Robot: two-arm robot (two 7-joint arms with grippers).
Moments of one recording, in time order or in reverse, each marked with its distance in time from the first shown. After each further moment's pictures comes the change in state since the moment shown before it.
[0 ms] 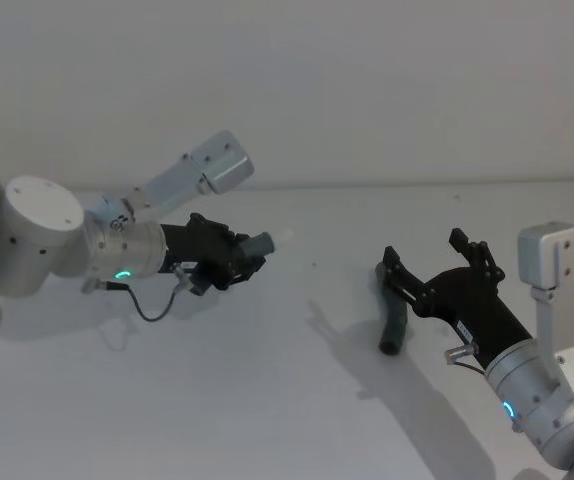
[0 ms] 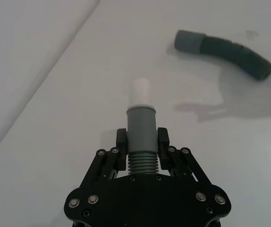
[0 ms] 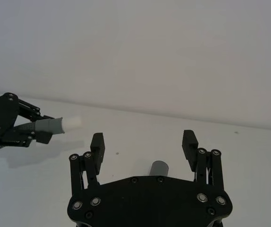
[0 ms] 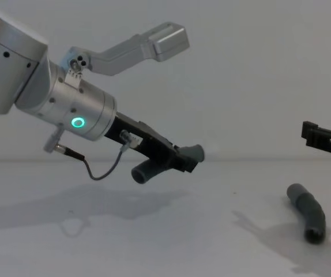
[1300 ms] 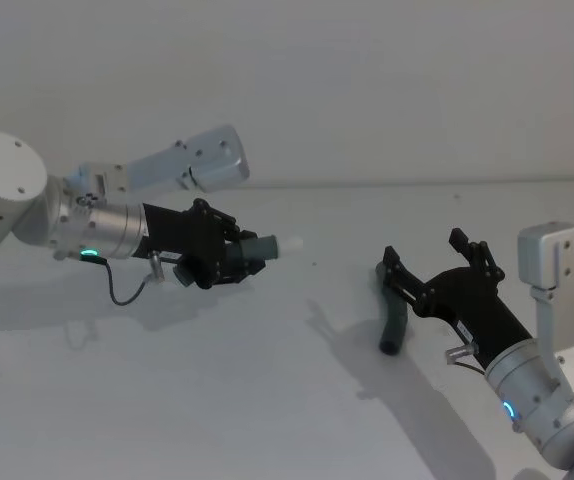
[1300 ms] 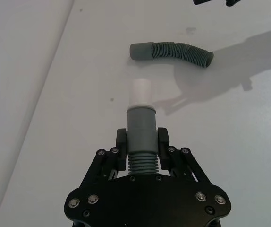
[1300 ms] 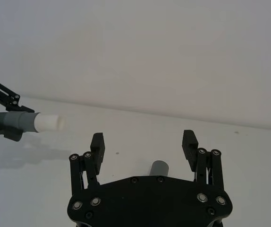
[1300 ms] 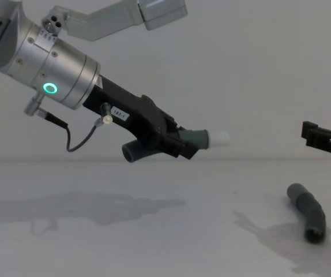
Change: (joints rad) left arm -0.103 0.113 0.095 -0.057 0.002 -0.151 -0.224; right arm 0.000 0.000 0.000 0.000 0.000 0.000 0.000
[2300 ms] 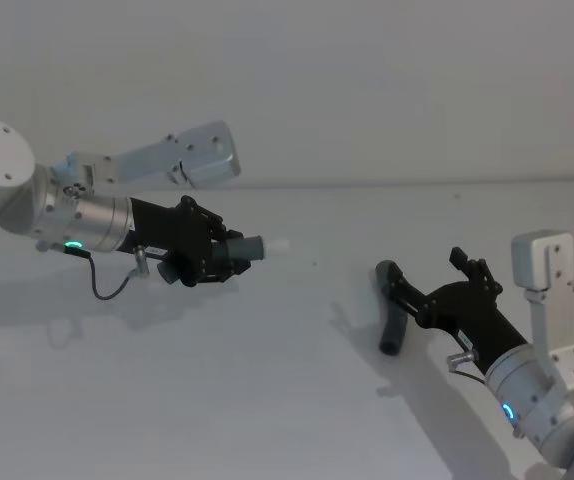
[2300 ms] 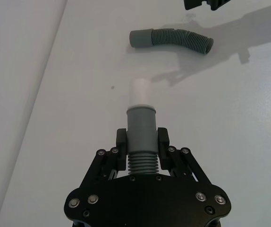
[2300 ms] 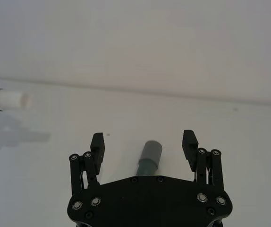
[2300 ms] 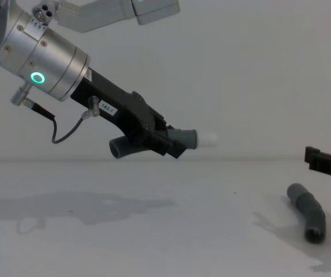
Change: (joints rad) left arm -0.032 0.034 0.025 -0.019 0.004 0.039 -0.028; right arm 0.028 -0.012 0.014 0.076 0.017 0.044 0.023
